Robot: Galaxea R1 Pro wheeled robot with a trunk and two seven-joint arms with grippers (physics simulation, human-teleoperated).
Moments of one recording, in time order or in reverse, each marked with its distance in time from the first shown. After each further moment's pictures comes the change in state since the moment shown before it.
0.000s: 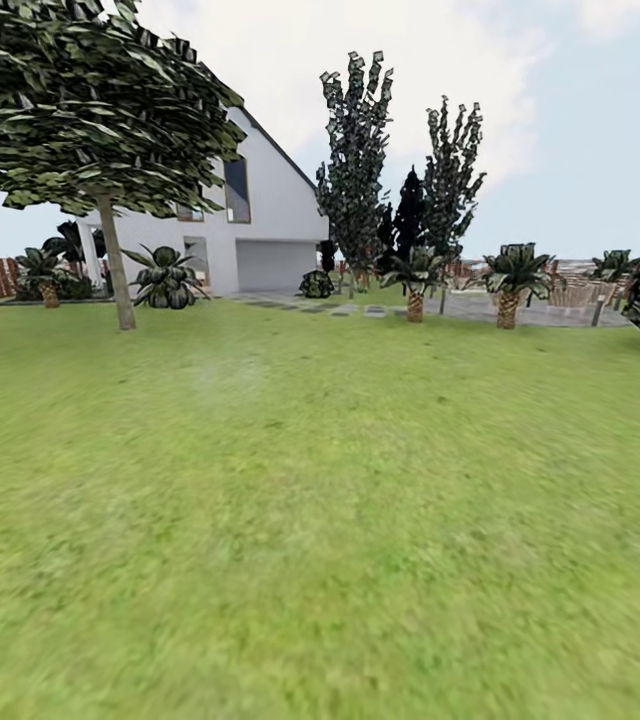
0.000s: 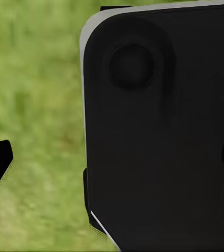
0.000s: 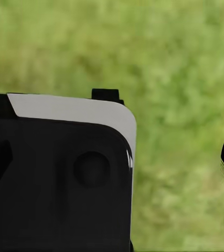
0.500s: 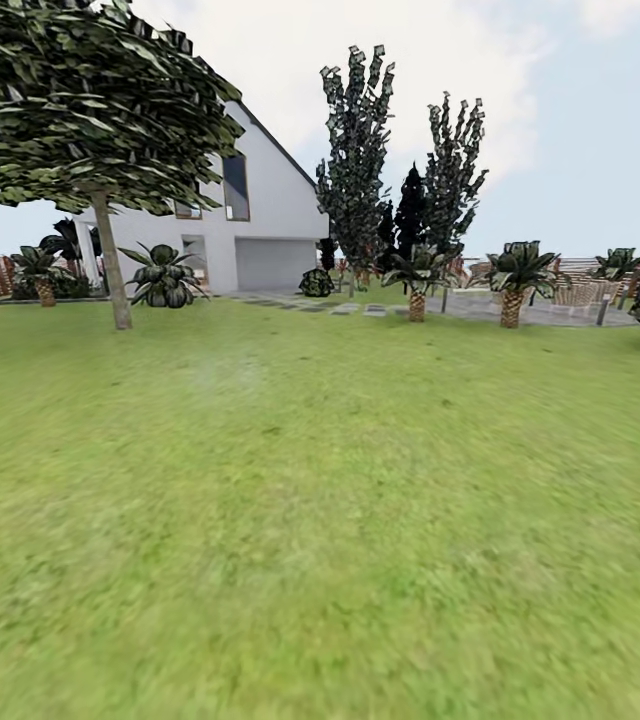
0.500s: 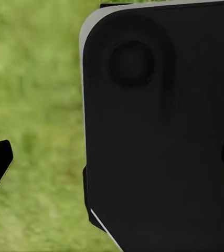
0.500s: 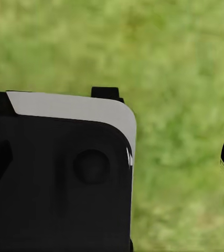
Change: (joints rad) left arm 0.000 0.000 0.000 0.000 0.000 0.000 0.000; right arm 0.000 0.000 0.000 0.000 0.000 0.000 -0.001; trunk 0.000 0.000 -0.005
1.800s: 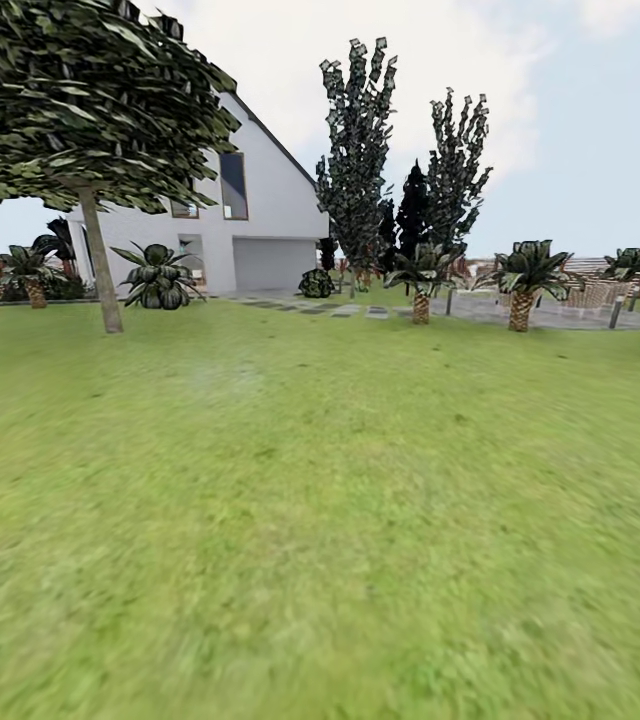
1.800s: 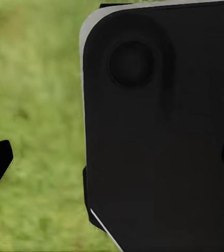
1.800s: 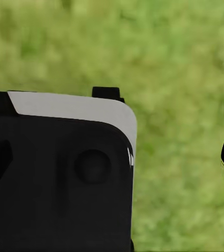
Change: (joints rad) left arm 0.000 0.000 0.000 0.000 0.000 0.000 0.000; right arm 0.000 0.002 0.000 0.000 0.001 0.000 0.000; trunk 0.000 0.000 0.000
